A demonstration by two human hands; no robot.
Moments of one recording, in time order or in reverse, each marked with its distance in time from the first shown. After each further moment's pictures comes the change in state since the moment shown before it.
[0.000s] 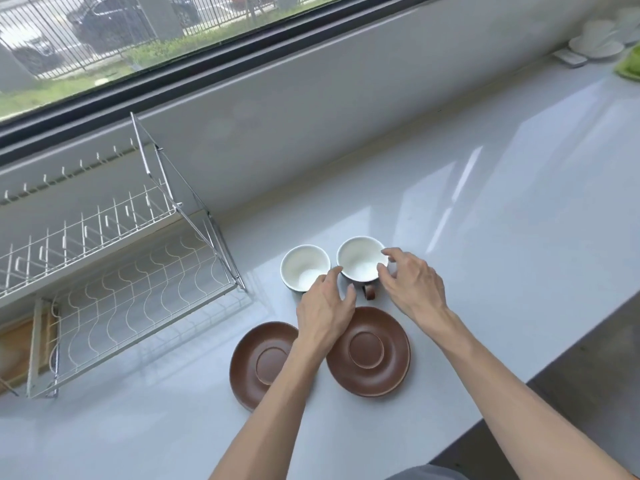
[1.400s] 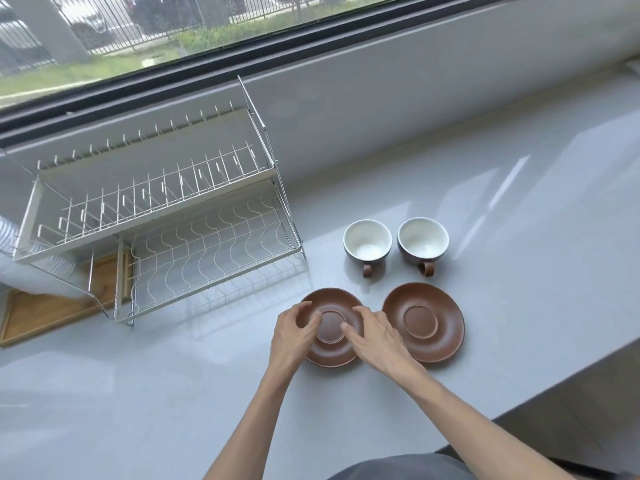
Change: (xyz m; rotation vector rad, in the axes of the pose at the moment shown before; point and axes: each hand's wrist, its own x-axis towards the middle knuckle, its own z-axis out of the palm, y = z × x) left_hand -0.090 -0.175 -0.040 -0.503 -0.003 -0.383; right_hand -0.134 -0.093 0.102 0.068 -0.540 0.046
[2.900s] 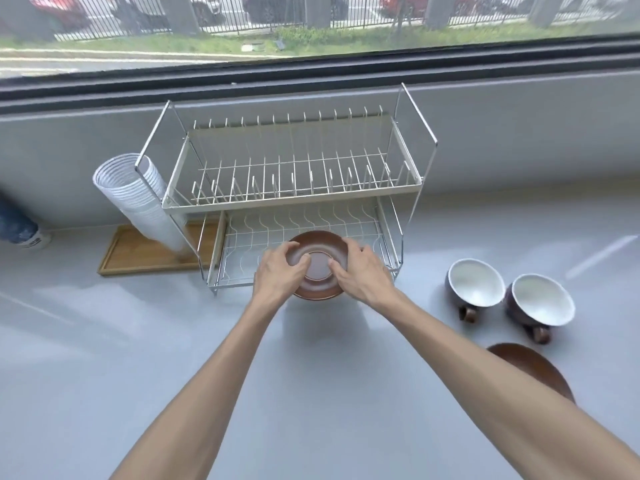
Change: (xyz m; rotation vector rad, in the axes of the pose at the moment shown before) left_hand 0.066 0.002 -0.194 0.103 0.362 0.027; right_hand 0.088 -0.221 0.039 -0.258 0.104 -0.373
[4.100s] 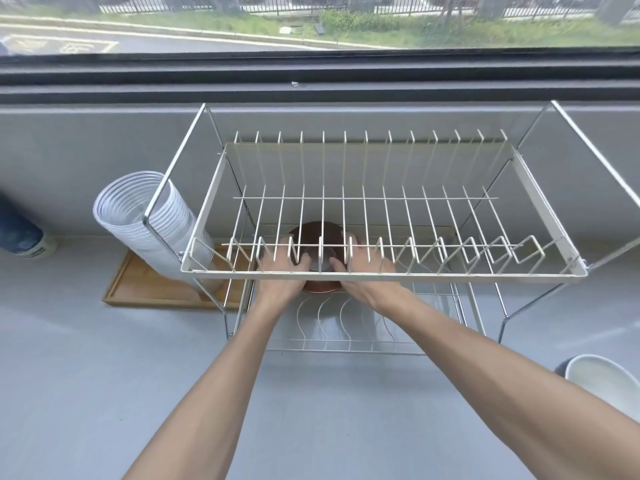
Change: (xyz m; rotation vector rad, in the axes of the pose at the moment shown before) left_hand 0.159 -0.055 -0.029 0.048 0.083 -0.148; right_hand 0.150 -0.078 0.040 -0.265 -0.192 -0.152
